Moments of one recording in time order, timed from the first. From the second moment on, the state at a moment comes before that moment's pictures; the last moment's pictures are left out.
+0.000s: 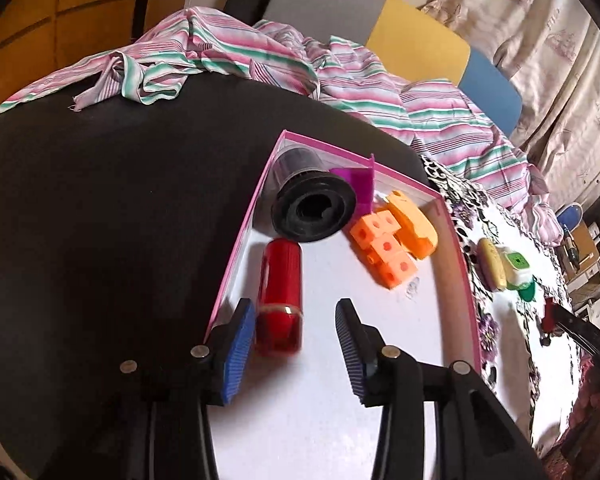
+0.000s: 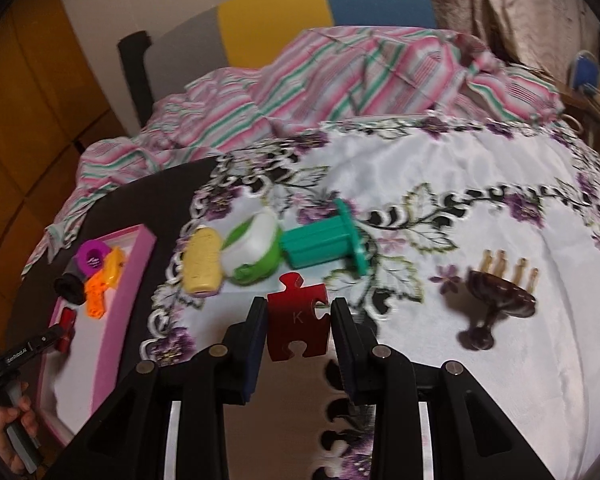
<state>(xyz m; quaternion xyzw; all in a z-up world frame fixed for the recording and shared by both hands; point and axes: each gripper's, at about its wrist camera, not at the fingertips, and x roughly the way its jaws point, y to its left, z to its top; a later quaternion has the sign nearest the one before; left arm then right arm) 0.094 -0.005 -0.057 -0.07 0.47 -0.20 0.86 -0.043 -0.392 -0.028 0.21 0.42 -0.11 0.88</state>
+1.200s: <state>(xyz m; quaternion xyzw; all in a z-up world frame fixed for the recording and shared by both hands) 0.041 0.044 -0.044 -0.08 0.45 -0.22 0.86 0.107 -0.129 -0.035 0.11 0.50 0.11 0.85</state>
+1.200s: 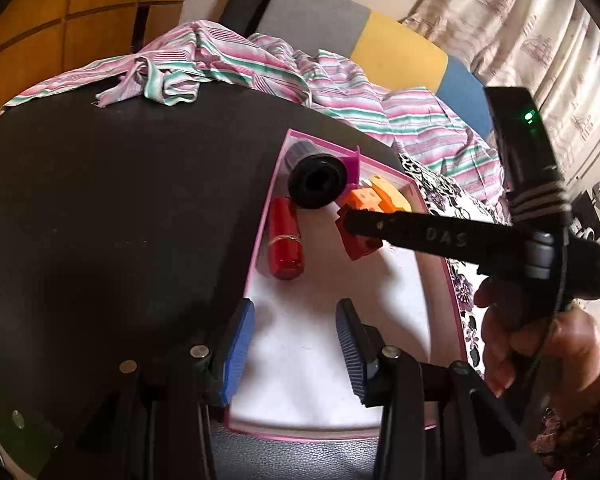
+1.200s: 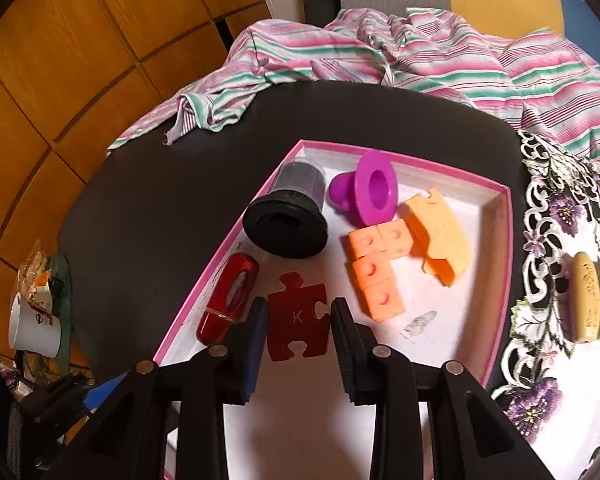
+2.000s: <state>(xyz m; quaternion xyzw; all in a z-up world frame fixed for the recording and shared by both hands) 0.030 0.030 -0.044 -0.08 0.46 -0.23 0.85 0.071 -0.138 -0.016 0.10 0.47 0.07 0.88</state>
